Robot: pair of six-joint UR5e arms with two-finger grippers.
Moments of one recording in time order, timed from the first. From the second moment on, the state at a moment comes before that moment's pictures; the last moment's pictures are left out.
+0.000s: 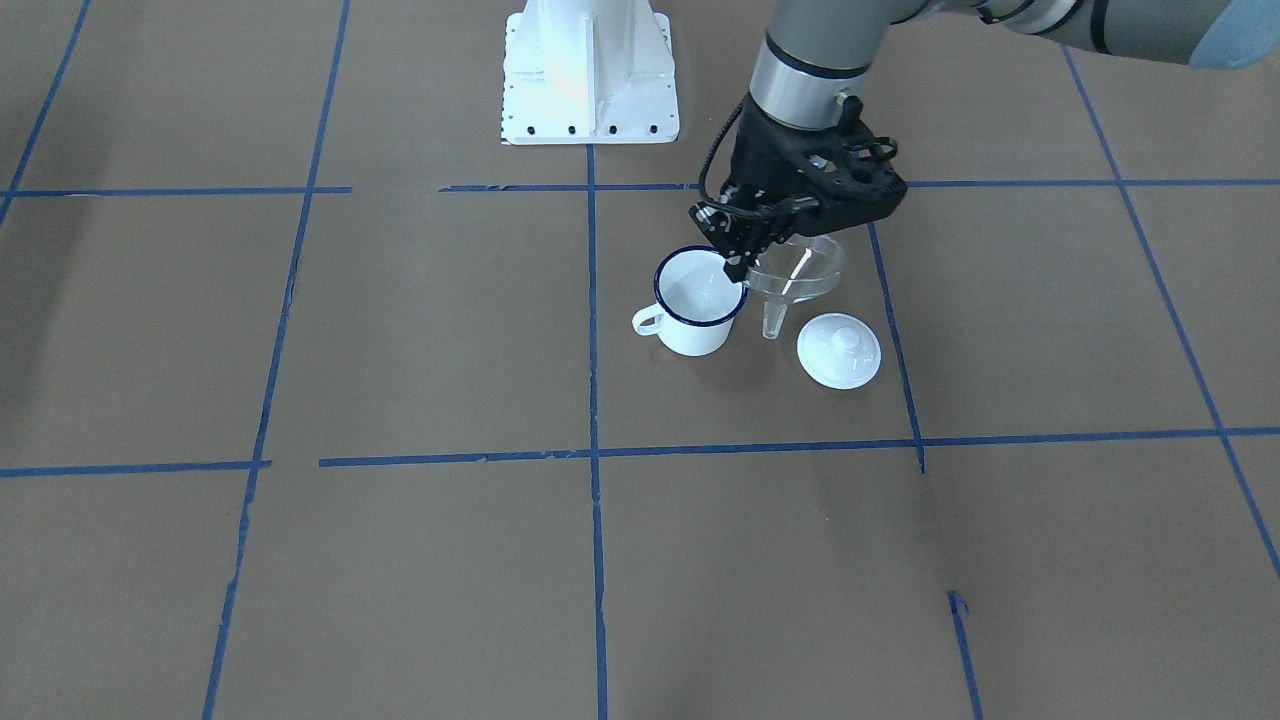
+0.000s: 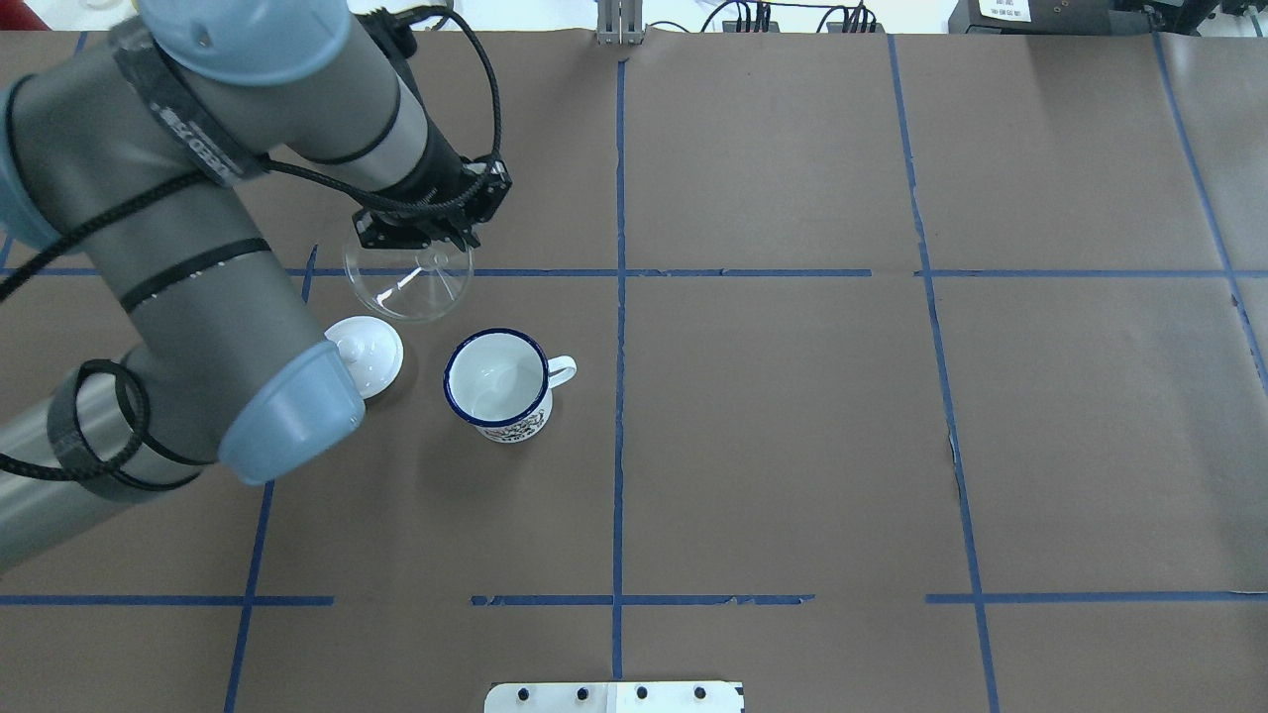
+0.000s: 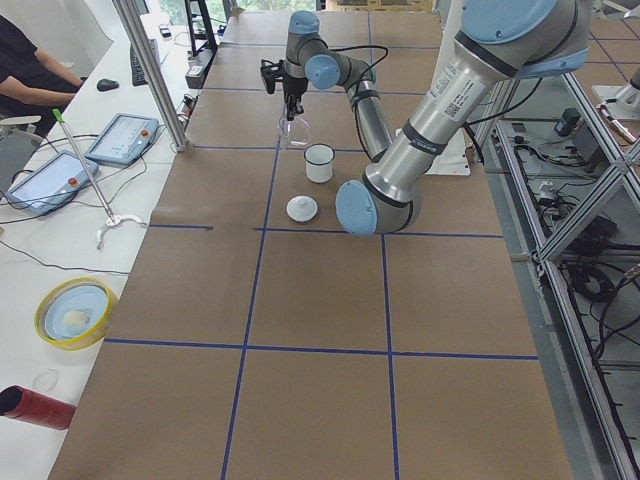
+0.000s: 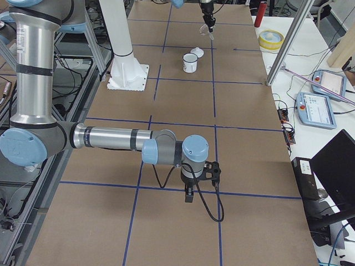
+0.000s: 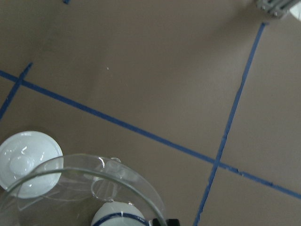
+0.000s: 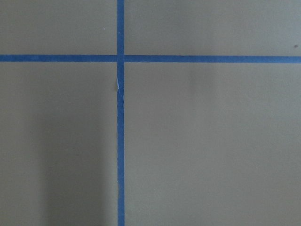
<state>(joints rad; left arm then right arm) -0.71 -2.31 -1.90 -1.35 -1.96 -1.45 1.57 -1.68 1.66 -1.57 2.29 0.01</state>
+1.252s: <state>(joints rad) -0.55 -2.35 -1.80 -1.33 -1.89 -1.41 1.57 -1.68 1.66 -1.57 2.29 0.01</state>
